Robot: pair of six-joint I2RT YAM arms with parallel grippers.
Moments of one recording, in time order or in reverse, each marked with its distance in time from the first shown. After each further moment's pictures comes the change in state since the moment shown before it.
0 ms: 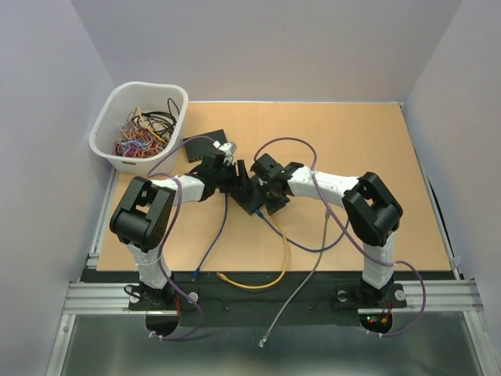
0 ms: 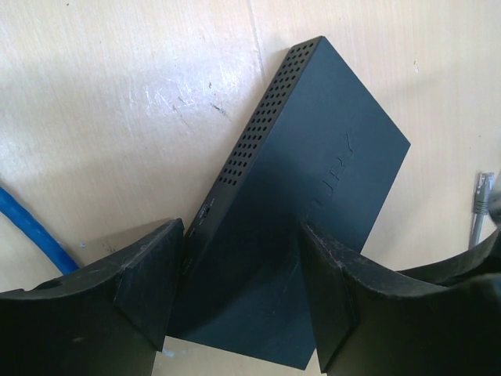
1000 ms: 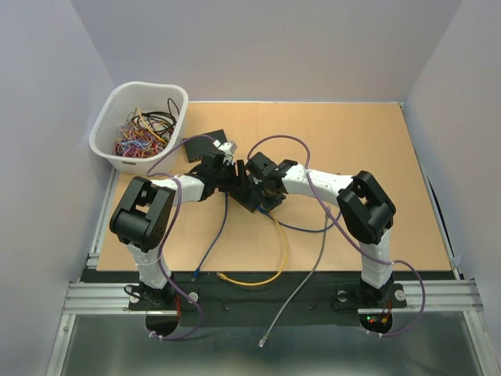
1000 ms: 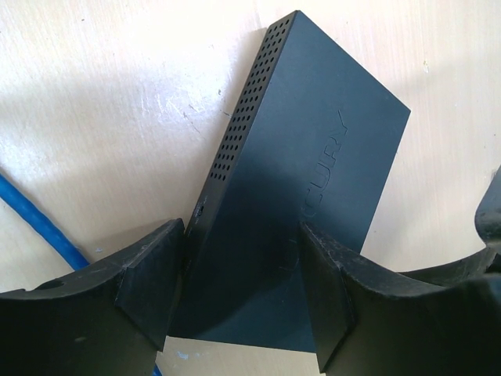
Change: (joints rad) left arm 0.004 0.000 0.000 0.005 -0.013 0.041; right arm 0.024 0.051 0.090 -0.050 -0.011 -0.043
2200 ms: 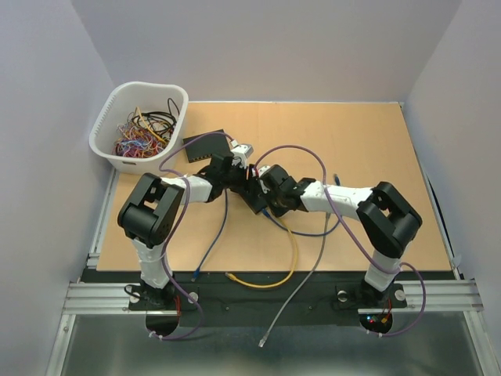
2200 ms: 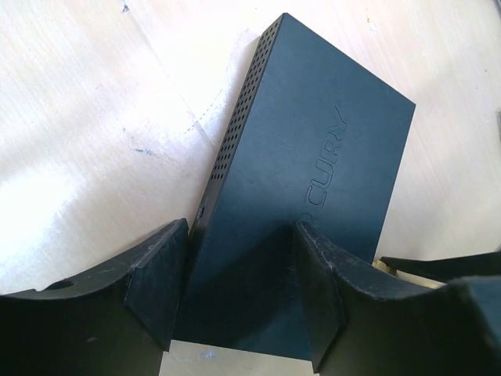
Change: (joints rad) left arm -0.063 0.060 0.023 0.087 0.085 0.193; right arm 0.001 -0.201 -0.344 0.338 0.009 -0.187
